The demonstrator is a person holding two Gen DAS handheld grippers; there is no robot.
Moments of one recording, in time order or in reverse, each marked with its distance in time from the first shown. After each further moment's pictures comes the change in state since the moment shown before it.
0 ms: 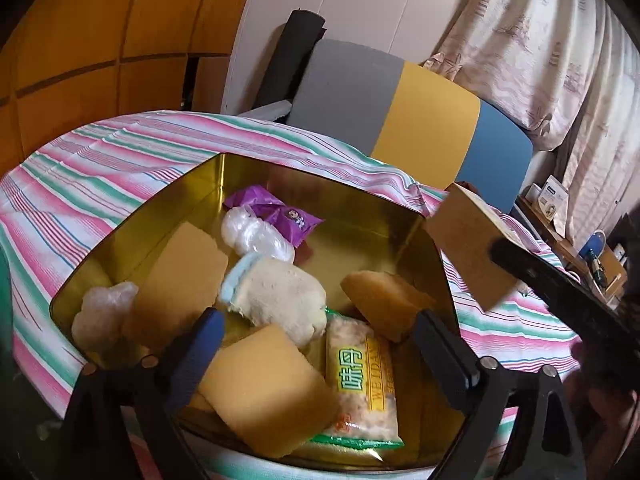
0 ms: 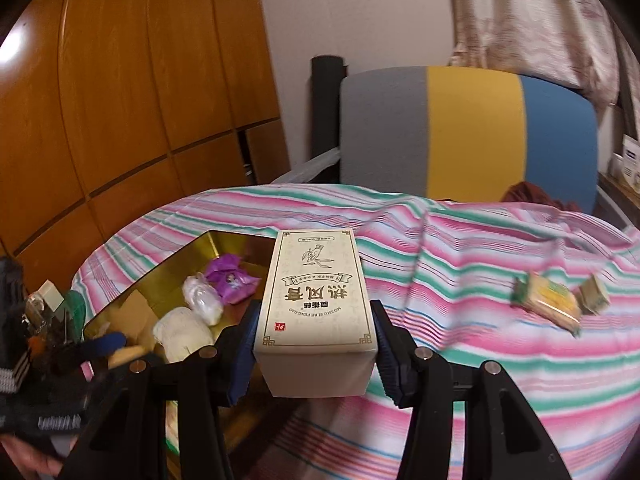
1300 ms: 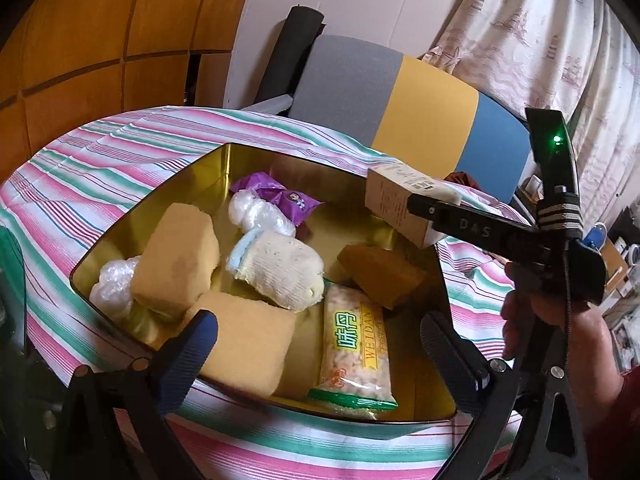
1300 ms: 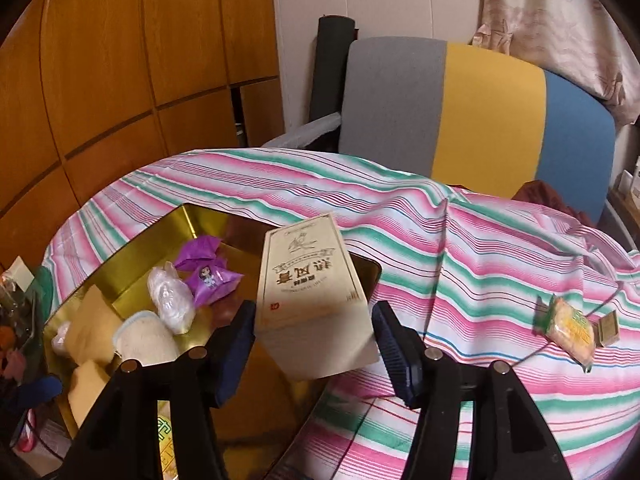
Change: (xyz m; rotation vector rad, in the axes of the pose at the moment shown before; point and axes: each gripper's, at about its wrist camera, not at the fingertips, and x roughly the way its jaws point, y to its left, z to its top) left arm -0.022 -0.007 -0.016 0.017 0.019 0.010; right arm 0.073 0.007 0.025 -0.065 0.135 -0.075
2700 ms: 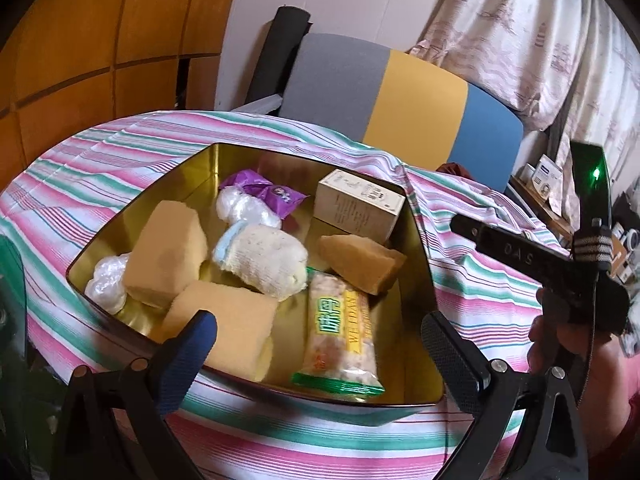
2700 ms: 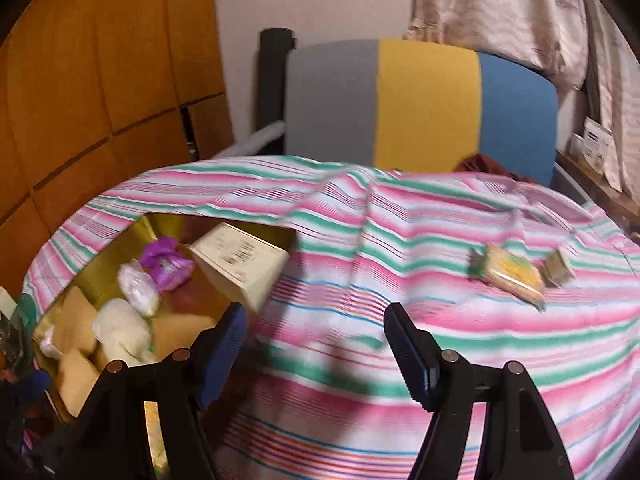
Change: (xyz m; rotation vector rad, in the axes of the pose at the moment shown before) left arm -0.005 -0.016 -0.009 0.043 0.008 -0.008; right arm -0.043 -0.043 -0.042 0.147 -0.017 -0.139
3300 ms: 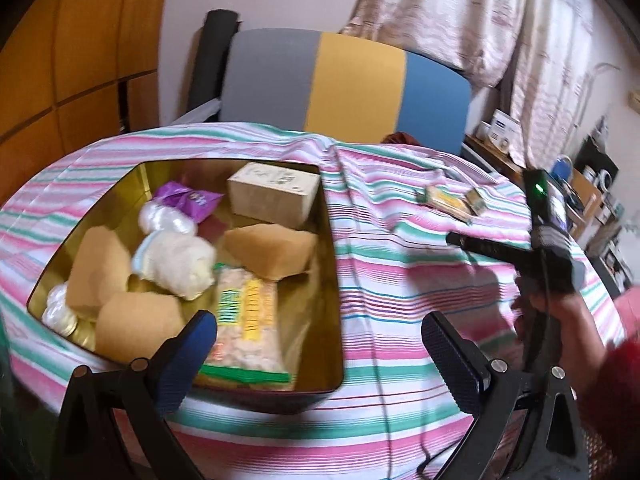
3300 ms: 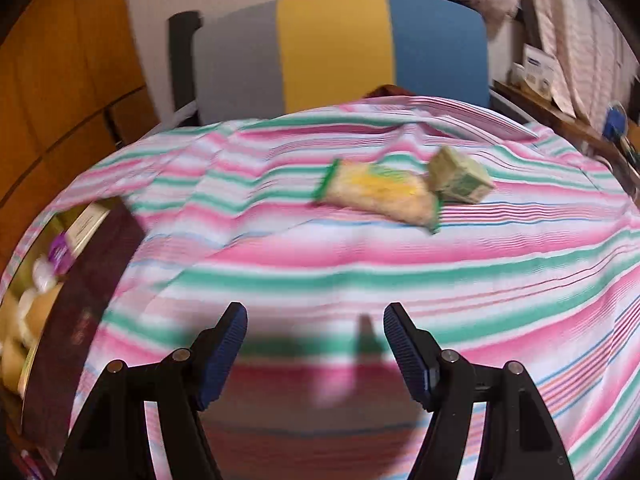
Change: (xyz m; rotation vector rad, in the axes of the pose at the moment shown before) left arm 0.000 -0.068 -0.009 0.194 0.039 -0.100; right arm 0.018 -0.151 -0.037 0.195 0.107 -0.125
